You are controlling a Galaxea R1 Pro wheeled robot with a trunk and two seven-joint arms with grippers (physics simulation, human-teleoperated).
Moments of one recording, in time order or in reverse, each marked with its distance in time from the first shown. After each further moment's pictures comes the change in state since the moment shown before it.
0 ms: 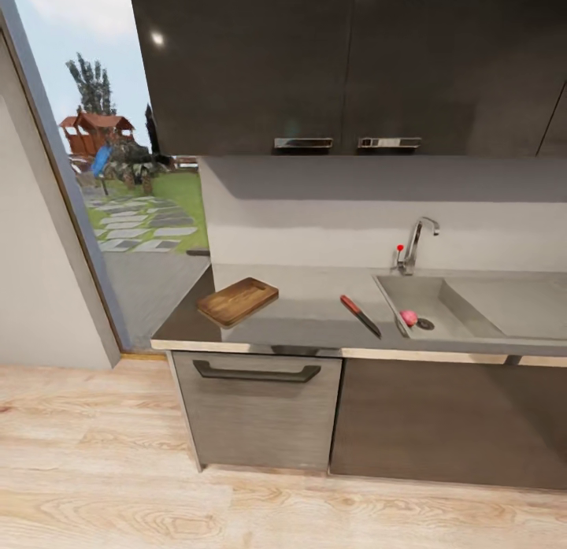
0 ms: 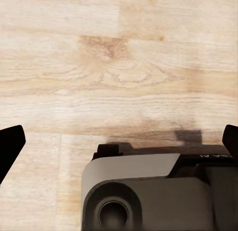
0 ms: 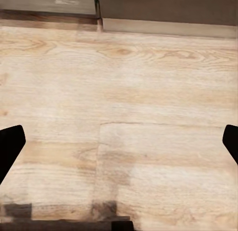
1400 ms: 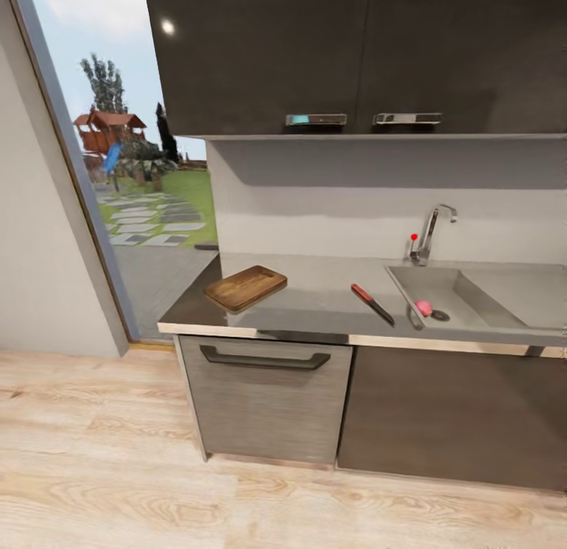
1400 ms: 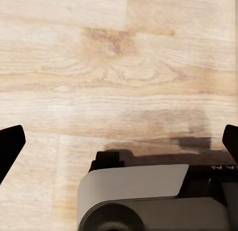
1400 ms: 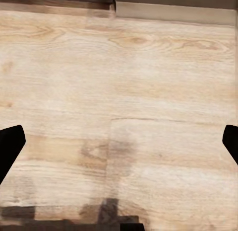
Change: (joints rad) left arm 0.000 0.002 -0.002 -0.082 0.001 0.092 0.000; right arm 0.000 0.018 0.001 -0.076 -0.001 0.108 0.000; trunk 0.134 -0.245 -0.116
